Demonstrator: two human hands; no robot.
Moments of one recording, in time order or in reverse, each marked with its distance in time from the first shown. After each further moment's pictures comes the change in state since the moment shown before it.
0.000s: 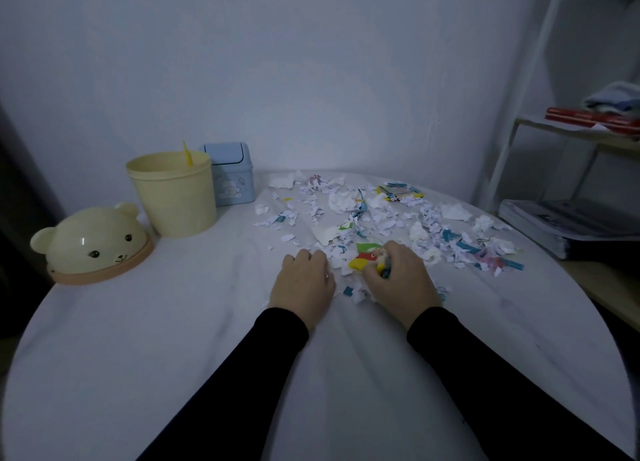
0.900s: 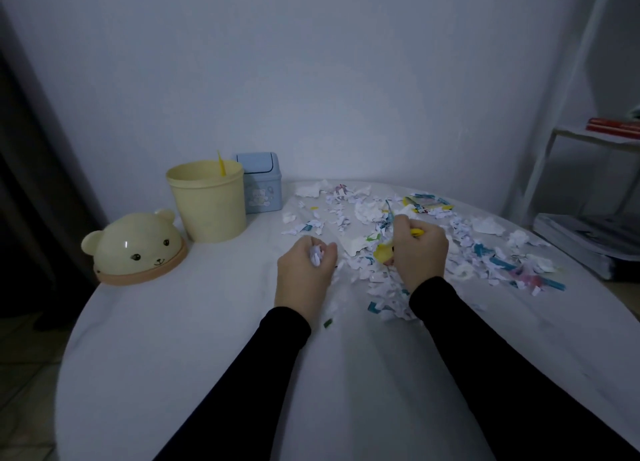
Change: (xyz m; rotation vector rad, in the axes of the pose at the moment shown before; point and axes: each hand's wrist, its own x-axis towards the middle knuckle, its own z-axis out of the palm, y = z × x) left_hand 0.006 -0.019 -0.029 -0.844 0.328 -0.328; right_hand 0.042 -0.049 0.004 0.572 0.340 0.167
